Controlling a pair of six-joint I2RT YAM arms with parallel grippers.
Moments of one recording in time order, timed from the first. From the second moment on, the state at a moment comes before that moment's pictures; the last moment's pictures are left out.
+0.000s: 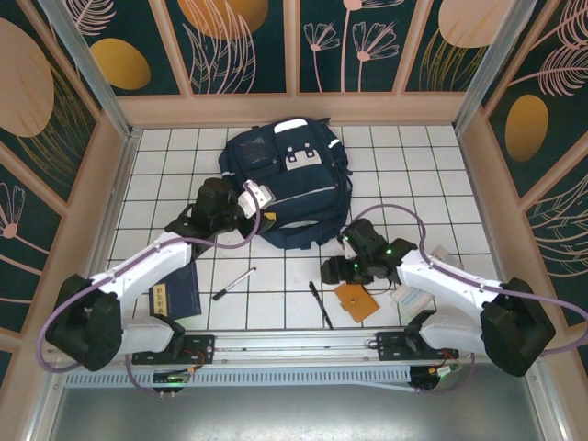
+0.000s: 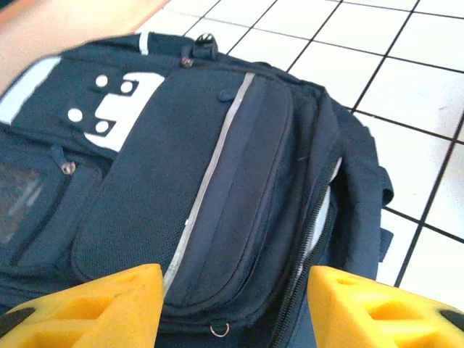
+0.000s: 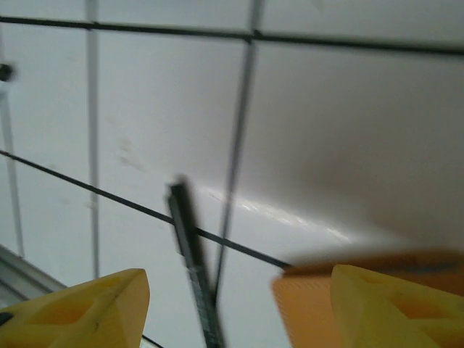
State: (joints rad) left arm -0.52 1.28 0.78 -0.04 0.31 0.39; right arm 0.74 1.16 0.60 -0.56 -0.26 0.64
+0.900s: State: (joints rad) left arm -0.18 1.04 0.79 -0.70 -0.13 -0.66; right arm 0.99 1.84 1.18 -0.03 -0.41 0.83
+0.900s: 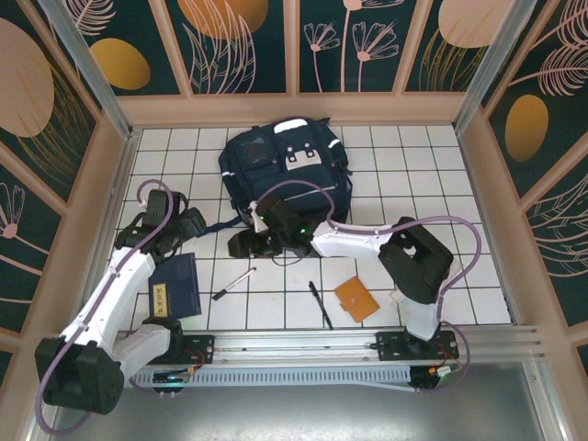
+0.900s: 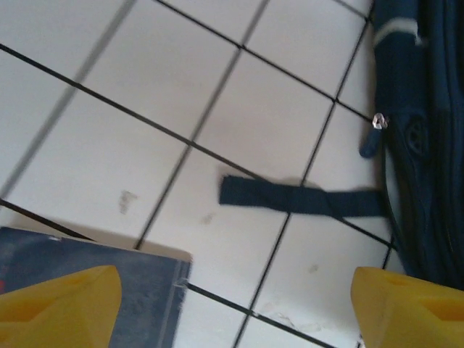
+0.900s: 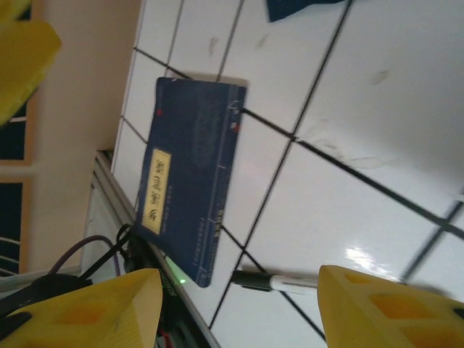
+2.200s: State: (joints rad) left arm -1.05 1.66 0.94 -0.05 0.36 -0.65; right arm 0.46 1.11 0.46 -0.58 -0.29 1.00
